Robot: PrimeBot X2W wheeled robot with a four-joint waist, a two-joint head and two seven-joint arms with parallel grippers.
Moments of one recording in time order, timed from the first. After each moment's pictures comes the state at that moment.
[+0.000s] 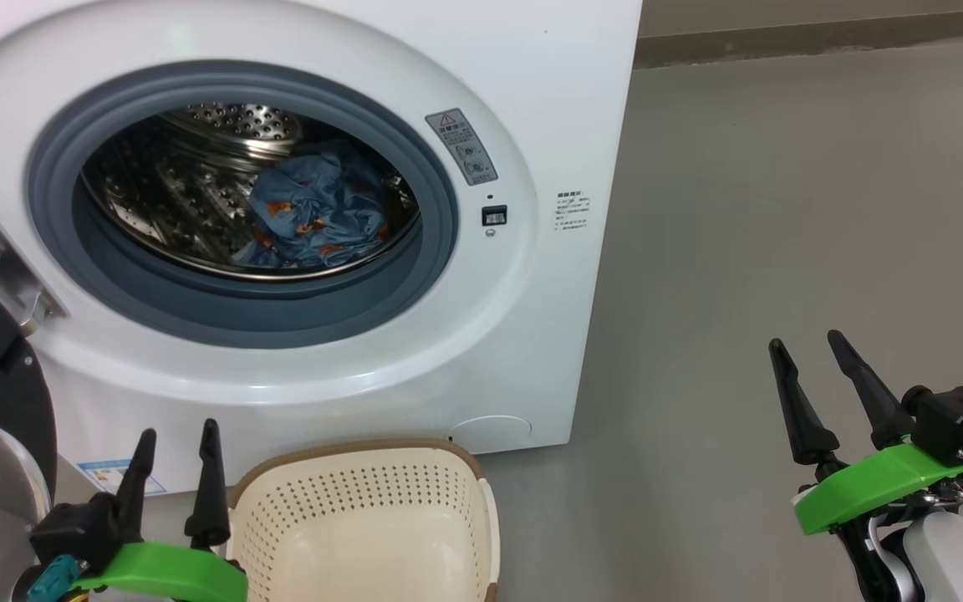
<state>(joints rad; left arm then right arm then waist) -0.18 0.14 -0.07 0.43 -0.40 -0.08 -0.26 -0.21 -0.25 0.17 0.35 0.44 0.13 -0.25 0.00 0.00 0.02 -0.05</state>
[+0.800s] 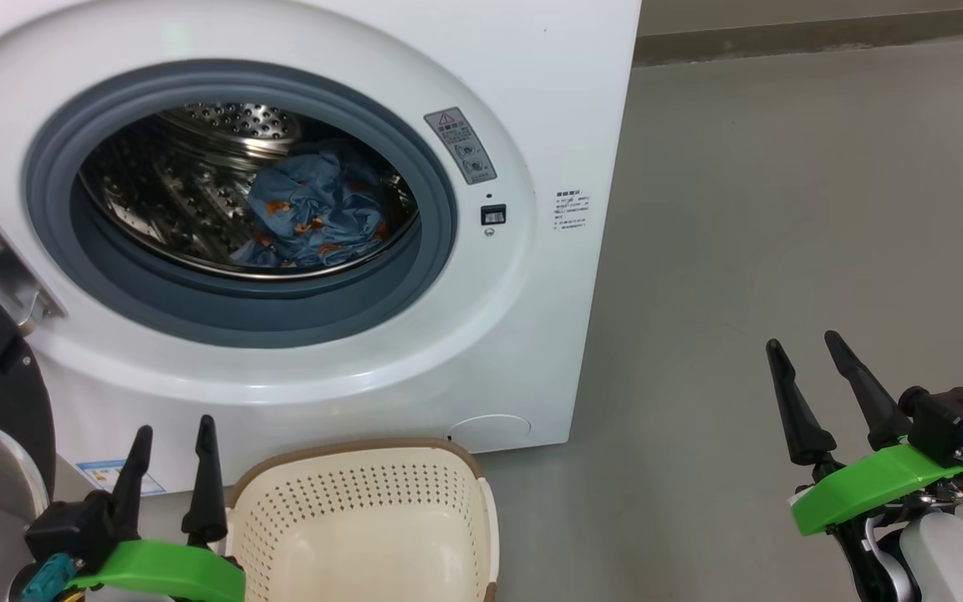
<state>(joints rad) -0.18 0.15 -0.07 0.42 -0.40 -0.08 -0.26 -0.21 -0.24 0.17 0.35 0.44 0.13 -0.25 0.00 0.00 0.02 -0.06</state>
